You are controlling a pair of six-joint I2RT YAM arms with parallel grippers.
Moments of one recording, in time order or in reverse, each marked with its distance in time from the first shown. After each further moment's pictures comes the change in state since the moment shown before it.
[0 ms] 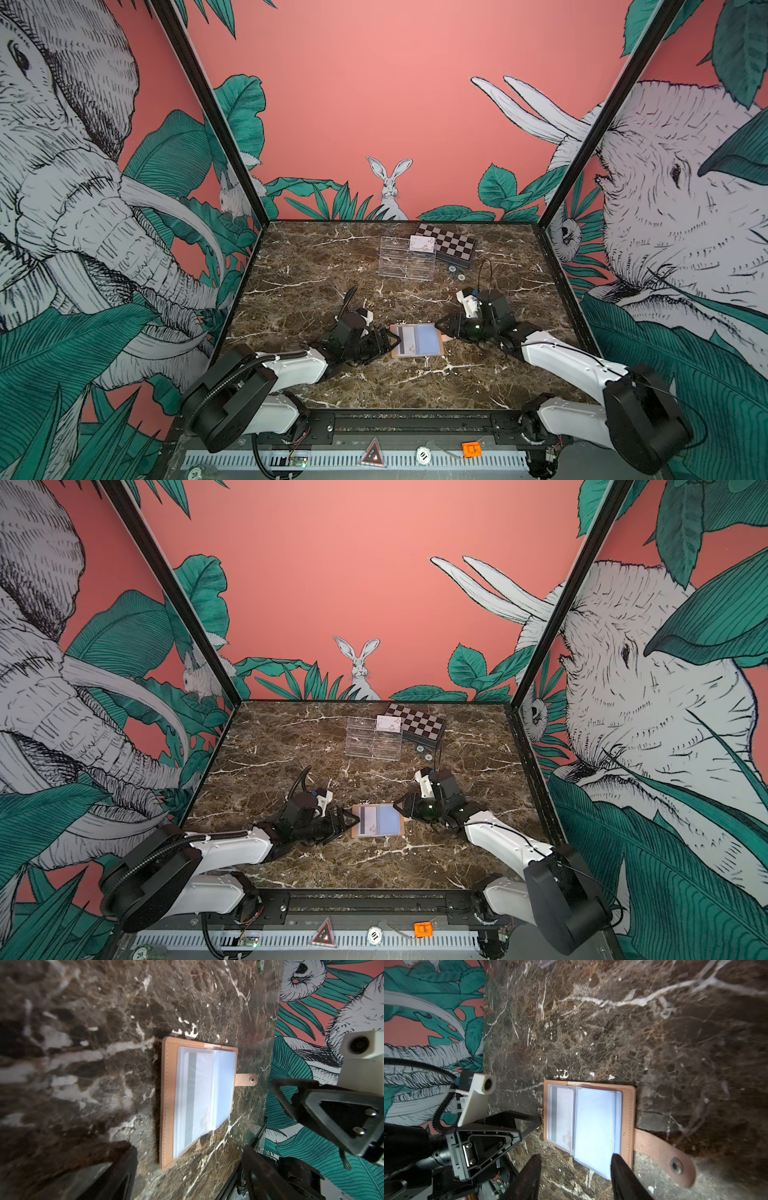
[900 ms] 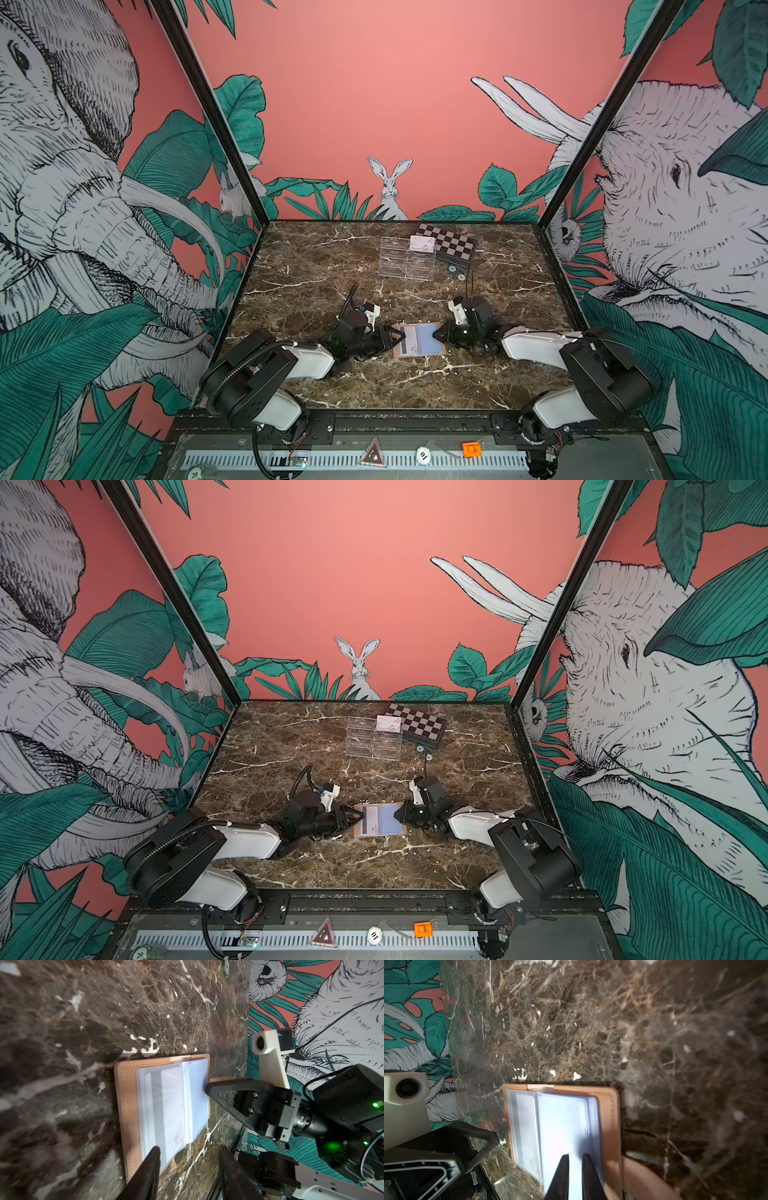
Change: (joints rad) left arm 0.000 0.124 0.003 0.253 0.068 -0.018; right arm 0.042 0.230 -0.037 0.186 0.047 0.048
